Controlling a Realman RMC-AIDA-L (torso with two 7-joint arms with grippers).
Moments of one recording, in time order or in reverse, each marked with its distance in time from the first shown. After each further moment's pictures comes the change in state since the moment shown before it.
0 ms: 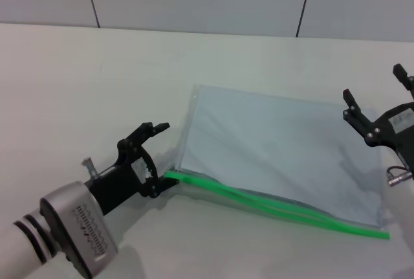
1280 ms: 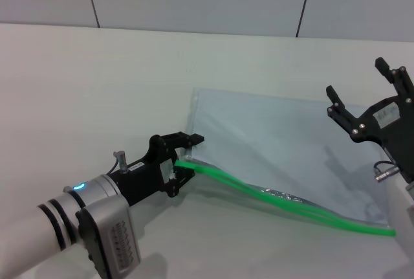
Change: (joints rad) left arm -0.077 -0.003 0.000 0.008 0.097 -0.047 0.225; right arm 0.036 -0.001 -0.040 0.005 -0.001 -0.002 0.001
